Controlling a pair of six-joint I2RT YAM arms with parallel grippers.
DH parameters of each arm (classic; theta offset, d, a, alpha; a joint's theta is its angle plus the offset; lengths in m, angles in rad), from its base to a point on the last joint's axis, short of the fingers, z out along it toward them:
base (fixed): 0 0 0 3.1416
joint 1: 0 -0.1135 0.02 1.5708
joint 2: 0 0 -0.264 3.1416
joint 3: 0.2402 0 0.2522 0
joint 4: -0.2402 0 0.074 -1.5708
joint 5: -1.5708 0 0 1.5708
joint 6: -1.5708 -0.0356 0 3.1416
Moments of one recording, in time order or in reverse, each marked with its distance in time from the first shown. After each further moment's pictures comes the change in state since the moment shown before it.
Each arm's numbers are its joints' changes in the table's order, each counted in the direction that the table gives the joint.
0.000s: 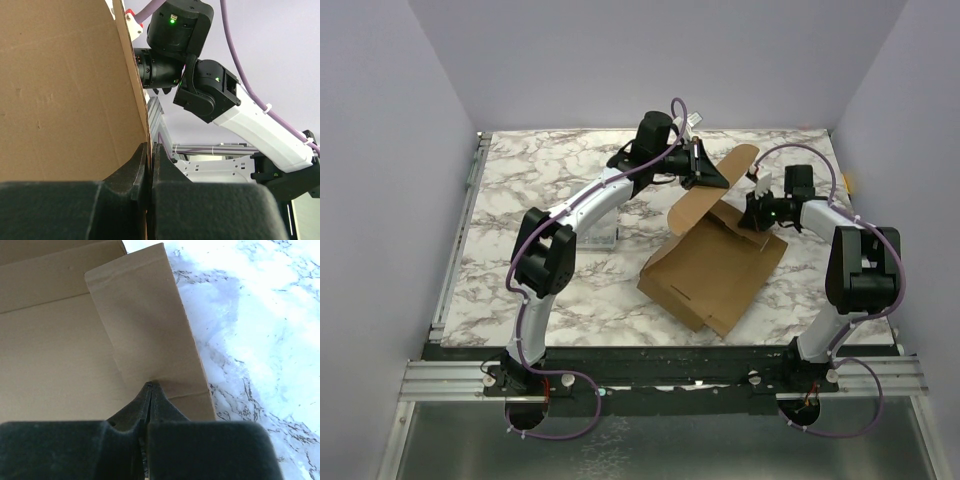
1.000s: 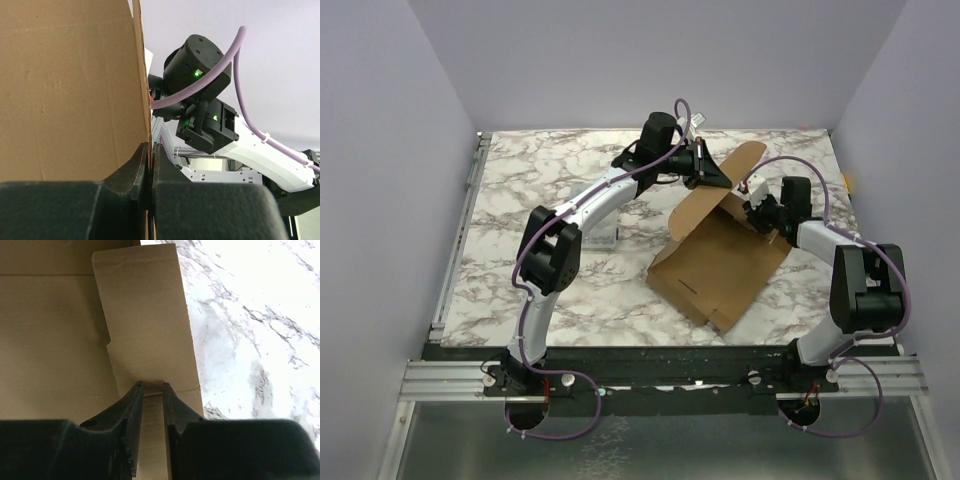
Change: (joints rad) left arm 0.009 0.045 0.042 0.006 0.002 0.006; right arm -0.046 -0.130 -0.208 0.312 -0.257 0.240
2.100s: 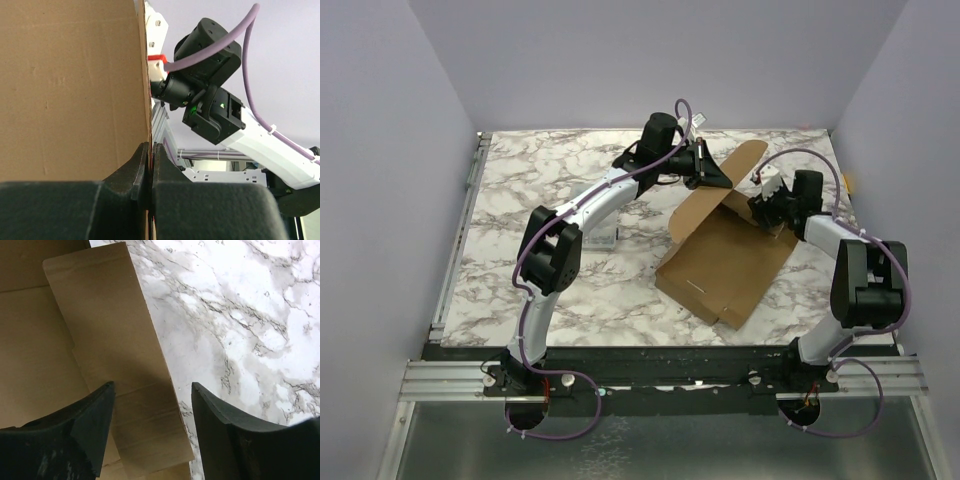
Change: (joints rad) left arm 0.004 0.002 0.000 0.001 0.015 -0.004; right arm 0.057 0.021 0.039 0.043 -0.031 -0.005
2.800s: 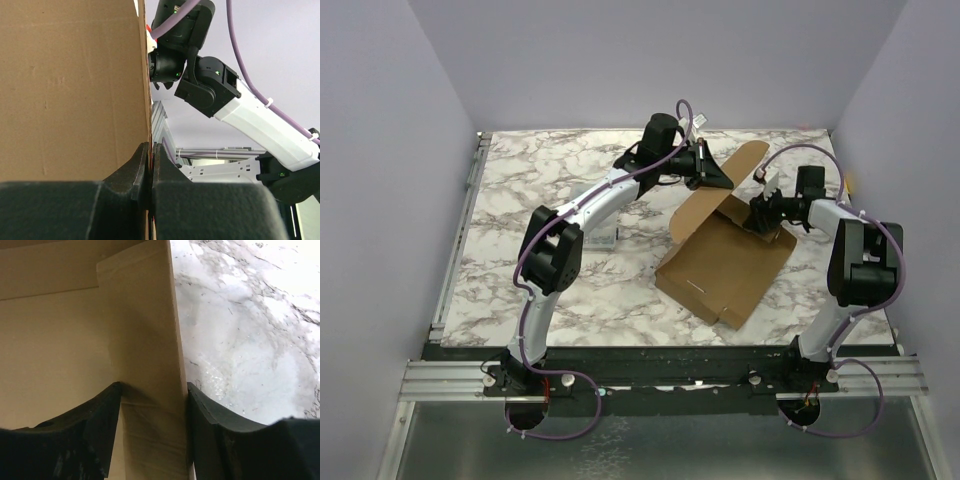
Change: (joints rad) left arm 0.002 0.006 0.000 0.011 -0.006 0.008; right arm 0.066 0.152 0.174 -0.285 0.335 0.003
